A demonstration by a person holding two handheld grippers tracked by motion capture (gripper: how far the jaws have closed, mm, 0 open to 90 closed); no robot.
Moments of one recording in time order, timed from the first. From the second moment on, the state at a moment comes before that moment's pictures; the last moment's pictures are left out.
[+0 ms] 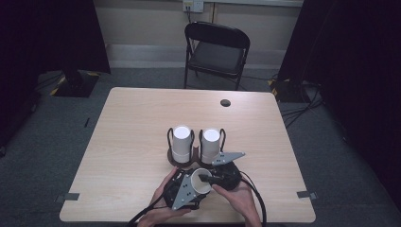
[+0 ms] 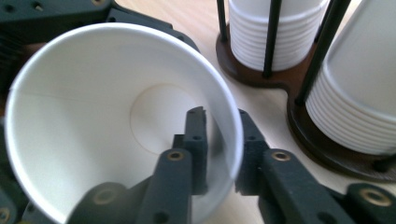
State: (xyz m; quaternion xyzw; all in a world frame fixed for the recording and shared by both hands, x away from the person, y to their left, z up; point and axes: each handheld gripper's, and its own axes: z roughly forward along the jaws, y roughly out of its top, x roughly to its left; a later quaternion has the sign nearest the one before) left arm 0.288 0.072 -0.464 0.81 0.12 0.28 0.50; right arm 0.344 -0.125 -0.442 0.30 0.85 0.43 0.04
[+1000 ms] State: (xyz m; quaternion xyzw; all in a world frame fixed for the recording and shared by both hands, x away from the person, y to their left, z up) left arm 0.301 0.106 -0.467 0.77 0.23 0.24 0.55; right arm 0.331 -0.148 -0.443 0.33 0.75 0.56 0.10
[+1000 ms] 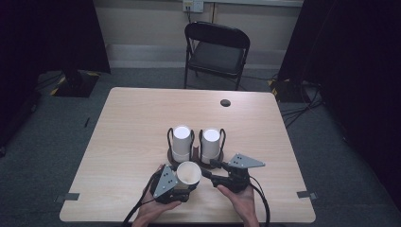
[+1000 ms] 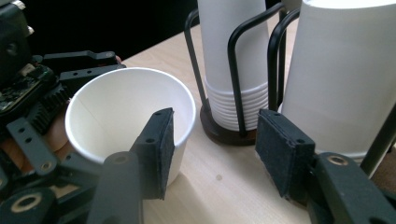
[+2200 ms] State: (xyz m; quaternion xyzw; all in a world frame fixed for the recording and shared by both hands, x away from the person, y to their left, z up) left arm 0.335 0.190 -0.434 0.69 0.33 0.28 0.58; right arm 0.318 -0.209 -0.484 0.43 0.66 0.57 0.26
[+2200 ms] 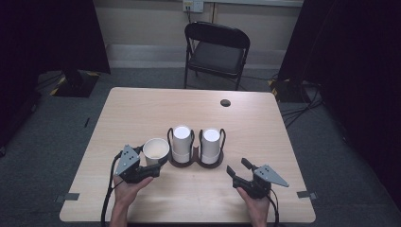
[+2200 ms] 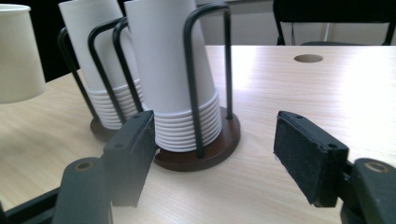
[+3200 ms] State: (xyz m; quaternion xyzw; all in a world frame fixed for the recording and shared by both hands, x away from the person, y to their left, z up) left arm 0.418 0.219 -0.445 0.65 0.43 0.32 0.55; right arm 0.317 -0.210 -0.495 0.44 0.64 0.54 0.31
